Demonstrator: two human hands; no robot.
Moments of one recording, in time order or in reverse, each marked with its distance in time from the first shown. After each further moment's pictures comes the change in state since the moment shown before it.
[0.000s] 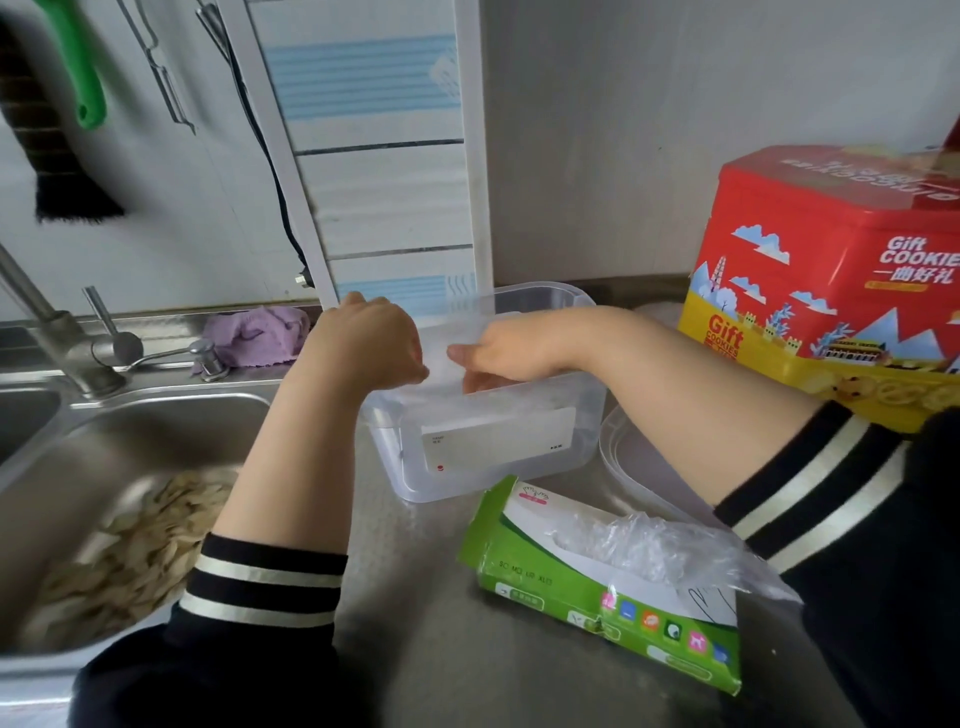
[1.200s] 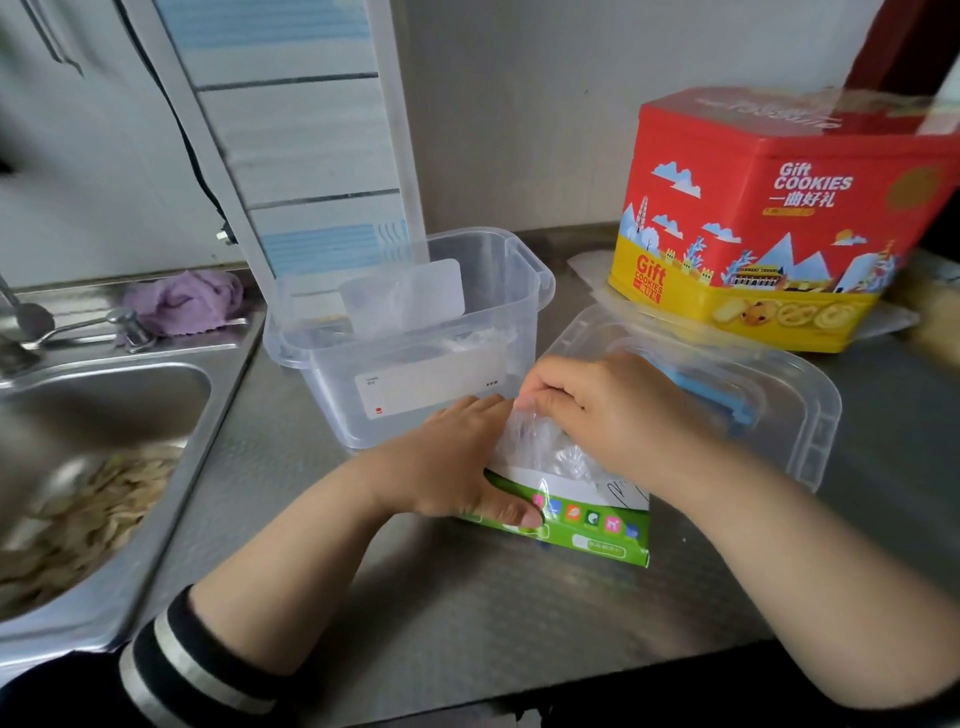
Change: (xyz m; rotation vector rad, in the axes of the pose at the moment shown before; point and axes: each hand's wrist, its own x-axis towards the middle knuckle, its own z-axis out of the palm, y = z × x) left_hand -0.084 0.090 0.079 -0.469 -0.342 0.611; right_hand -0.123 0.059 0.101 0.091 0.706 -0.090
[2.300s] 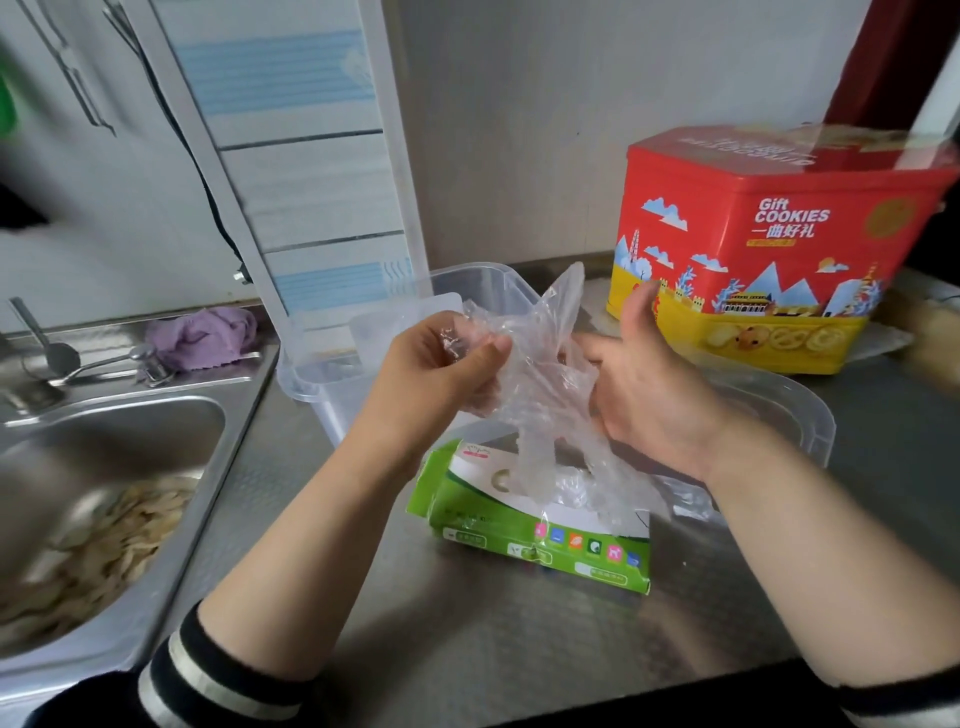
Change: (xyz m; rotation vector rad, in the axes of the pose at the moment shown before) left_hand -0.002 0.036 -0.045 -0.970 0.721 0.030; right_hand 0.013 0.014 -0.025 1.226 -0.279 0.335
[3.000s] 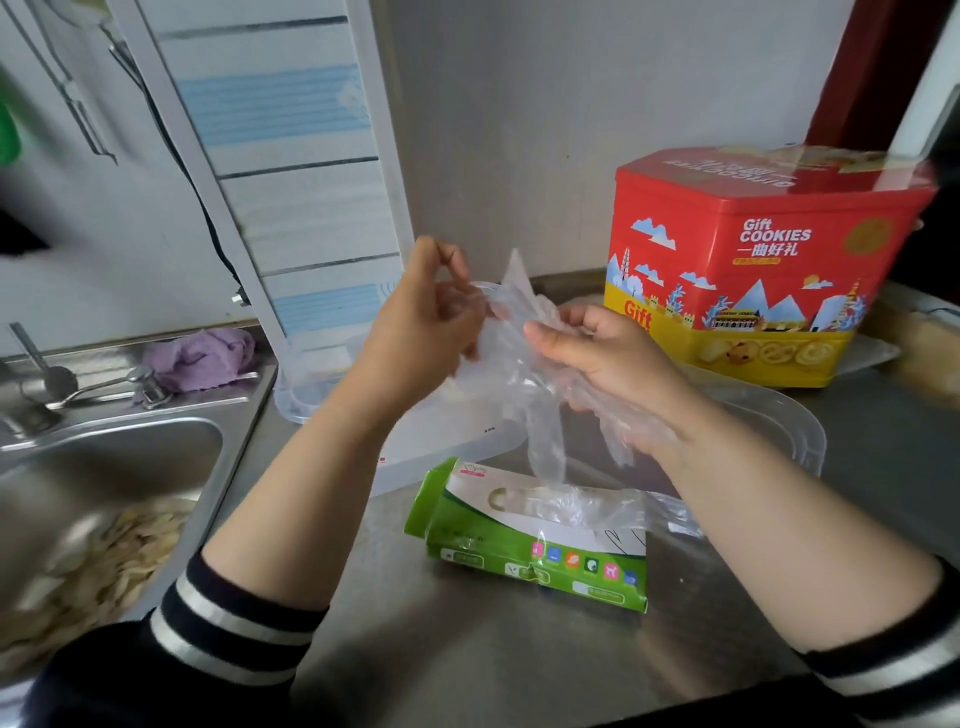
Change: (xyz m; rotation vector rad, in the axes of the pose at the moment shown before) left_hand 0.042 0.026 -0.007 0.369 -0.034 0.179; right_hand 0.023 -0.019 0.011 -0.174 0.445 -0.180
